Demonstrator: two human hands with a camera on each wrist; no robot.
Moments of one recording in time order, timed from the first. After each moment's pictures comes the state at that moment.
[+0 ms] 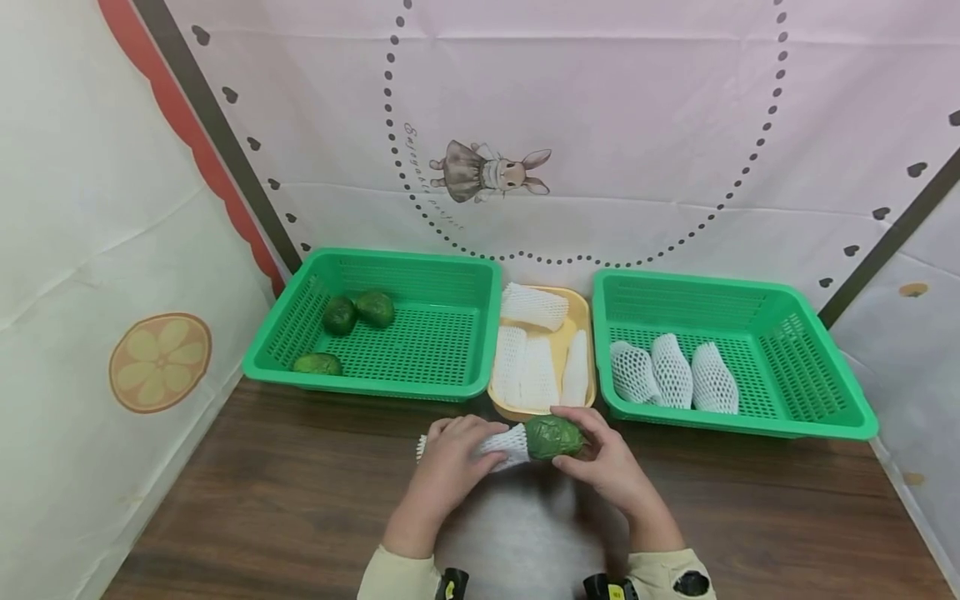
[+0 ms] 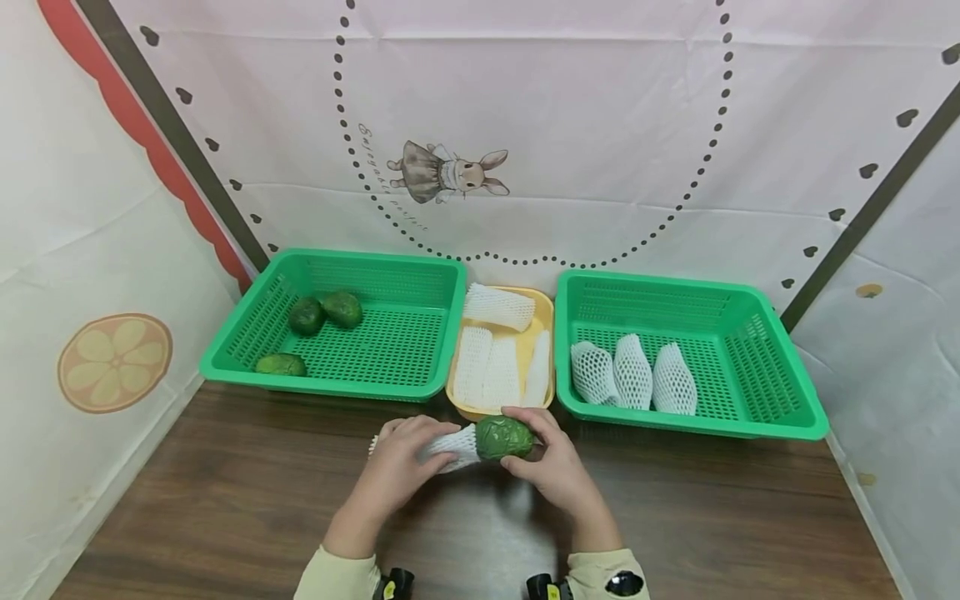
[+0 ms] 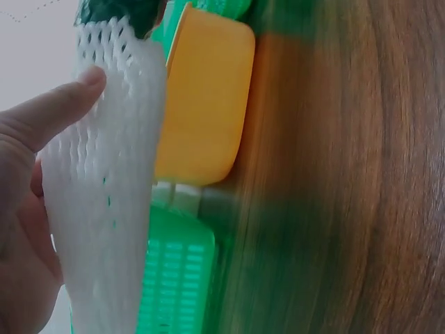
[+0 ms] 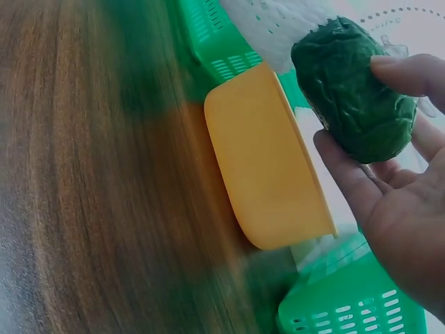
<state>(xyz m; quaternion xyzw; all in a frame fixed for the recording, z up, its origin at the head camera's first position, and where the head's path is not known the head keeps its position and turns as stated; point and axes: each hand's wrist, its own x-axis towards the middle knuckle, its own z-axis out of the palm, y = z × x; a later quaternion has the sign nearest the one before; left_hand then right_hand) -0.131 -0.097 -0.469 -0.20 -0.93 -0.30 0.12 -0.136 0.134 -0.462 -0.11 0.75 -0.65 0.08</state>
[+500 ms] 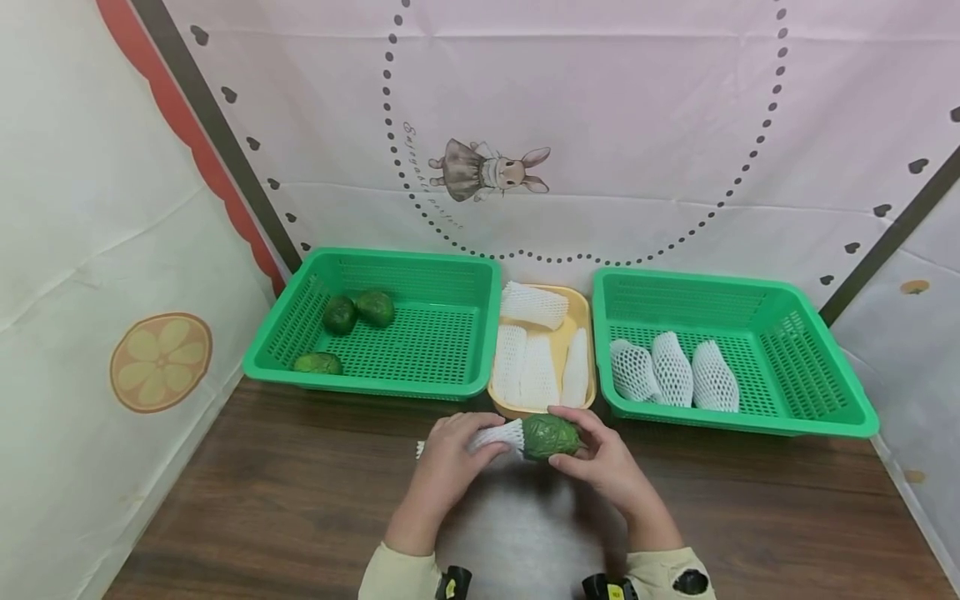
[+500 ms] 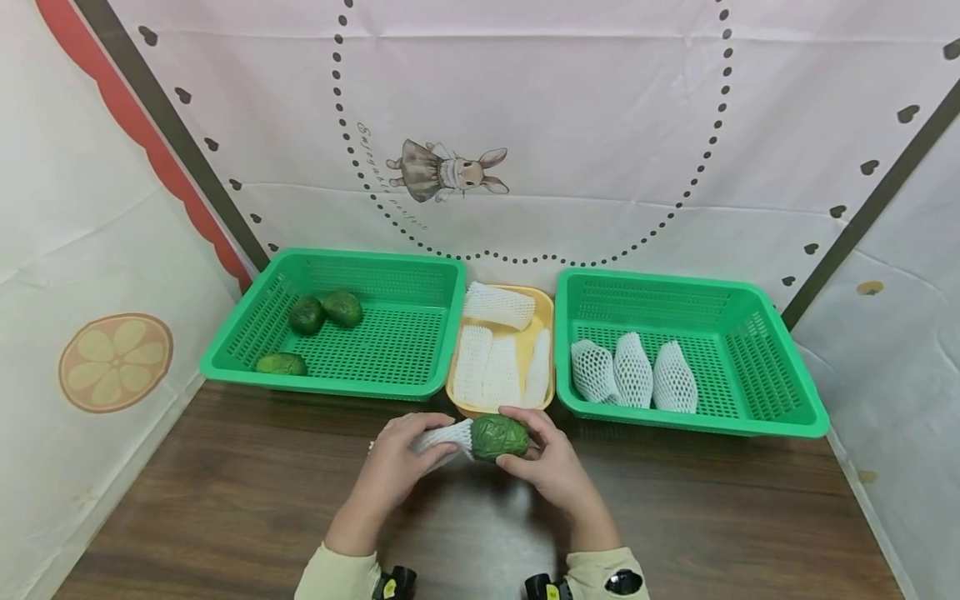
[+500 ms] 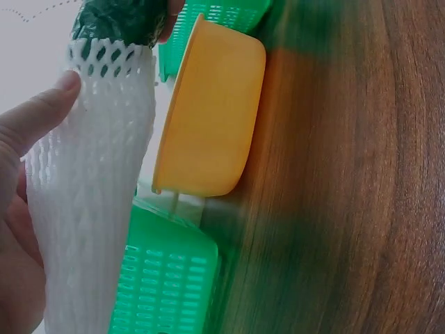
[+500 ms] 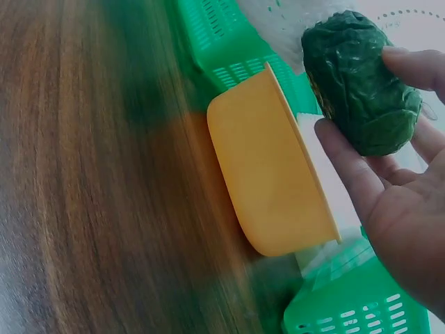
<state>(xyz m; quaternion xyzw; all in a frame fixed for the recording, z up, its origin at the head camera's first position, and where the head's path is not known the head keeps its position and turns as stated) -0.130 -0.092 -0.462 -0.16 -0.91 -0.37 0.14 -0.135 0.130 -0.459 -0.09 0.71 -0.69 0.12</state>
